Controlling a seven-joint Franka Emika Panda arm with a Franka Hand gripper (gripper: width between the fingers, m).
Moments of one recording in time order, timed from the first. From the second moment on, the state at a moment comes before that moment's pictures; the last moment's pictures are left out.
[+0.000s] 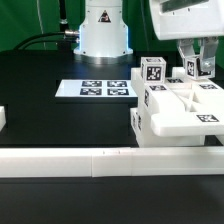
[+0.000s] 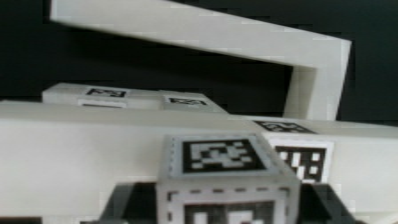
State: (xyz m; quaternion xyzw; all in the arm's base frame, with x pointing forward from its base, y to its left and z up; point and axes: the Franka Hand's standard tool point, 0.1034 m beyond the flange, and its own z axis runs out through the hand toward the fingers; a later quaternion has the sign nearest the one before) arm 0.589 0.092 0.112 -0.74 0.66 -0.02 0.13
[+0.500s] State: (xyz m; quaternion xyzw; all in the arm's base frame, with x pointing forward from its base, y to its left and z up) arm 0.590 0.096 0.116 -0.78 0.62 -0.02 0.13
